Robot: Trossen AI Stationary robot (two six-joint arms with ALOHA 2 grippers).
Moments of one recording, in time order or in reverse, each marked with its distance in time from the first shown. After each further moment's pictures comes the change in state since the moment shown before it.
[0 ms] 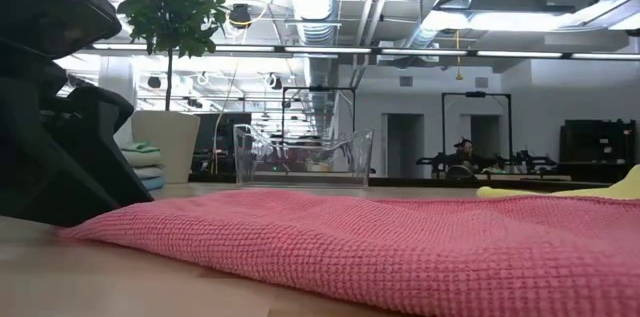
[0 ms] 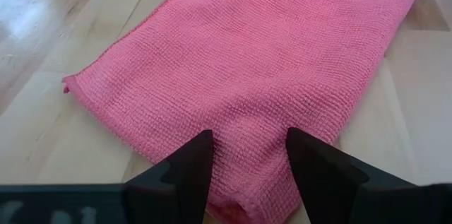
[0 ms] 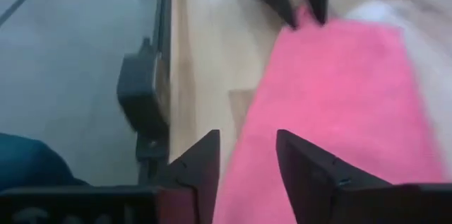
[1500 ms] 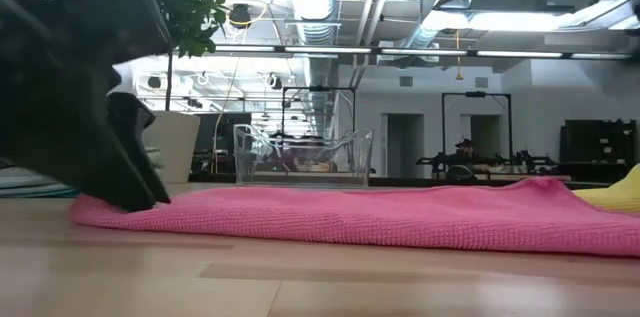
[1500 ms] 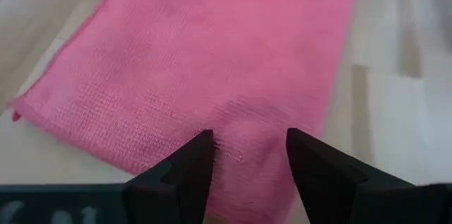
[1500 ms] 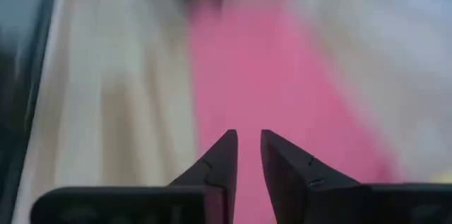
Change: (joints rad) left arm 0.120 -0.116 0.000 -0.148 0.190 -0.091; right arm -0.009 -0.218 -0.212 -0.301 0.087 0.287
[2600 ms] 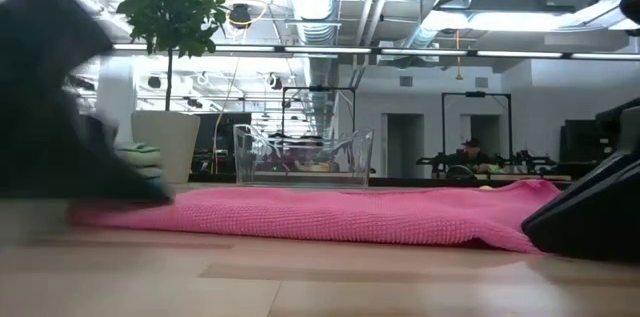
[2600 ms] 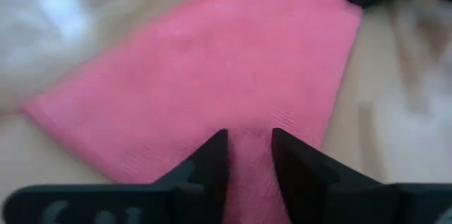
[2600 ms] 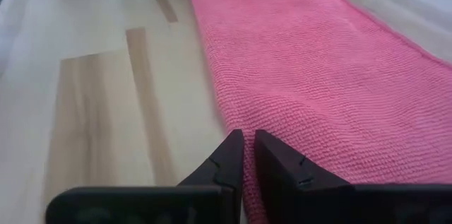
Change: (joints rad) left arm -0.132 0.202 -0.077 0.455 -0.404 -0.014; right arm -0.080 0.289 0.000 0.388 0.027 -0.087
